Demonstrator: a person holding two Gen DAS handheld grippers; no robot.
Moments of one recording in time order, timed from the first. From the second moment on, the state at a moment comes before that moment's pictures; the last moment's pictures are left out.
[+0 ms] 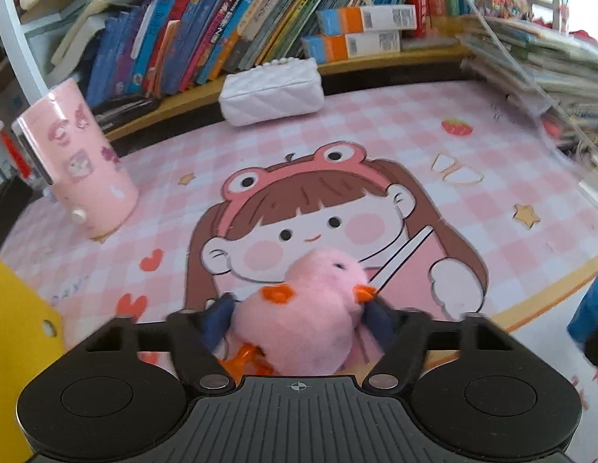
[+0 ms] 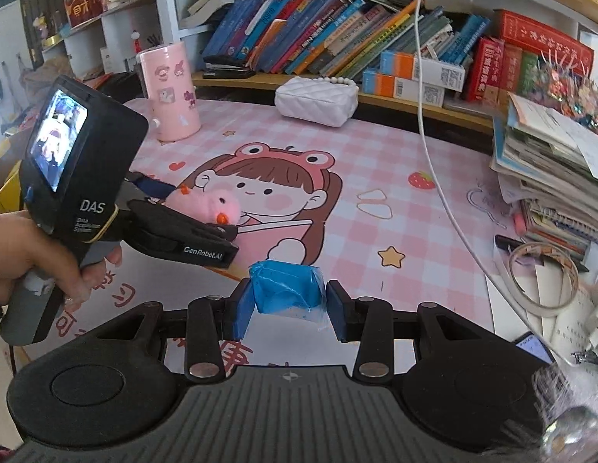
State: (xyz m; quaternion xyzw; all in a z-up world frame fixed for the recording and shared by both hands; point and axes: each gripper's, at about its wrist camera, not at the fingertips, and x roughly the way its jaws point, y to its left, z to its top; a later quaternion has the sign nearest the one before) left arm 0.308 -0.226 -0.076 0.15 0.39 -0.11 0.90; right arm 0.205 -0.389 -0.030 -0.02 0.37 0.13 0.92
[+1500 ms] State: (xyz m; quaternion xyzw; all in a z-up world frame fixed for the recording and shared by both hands) left arm 0.029 0.012 -0.009 -0.07 0.38 -0.06 0.92; right arm 0.061 -0.187 -0.010 -0.03 0.41 0.17 0.90
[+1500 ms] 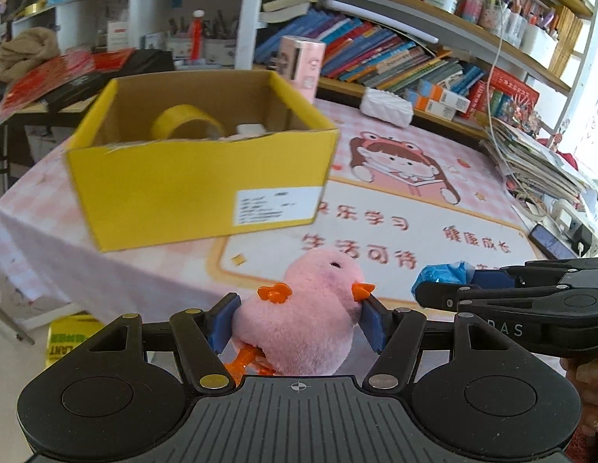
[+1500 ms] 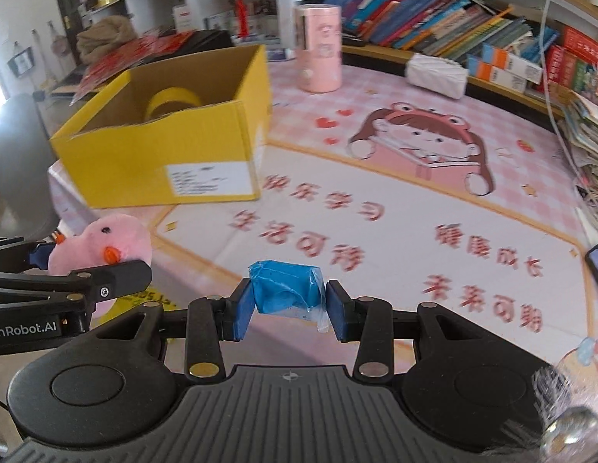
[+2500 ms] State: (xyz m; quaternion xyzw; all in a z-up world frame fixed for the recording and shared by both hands) left arm -0.007 0.093 0.017 -0.07 0.32 -0.04 0.94; right arm 0.023 -0.102 0.005 -0.04 0.38 0.19 0.91
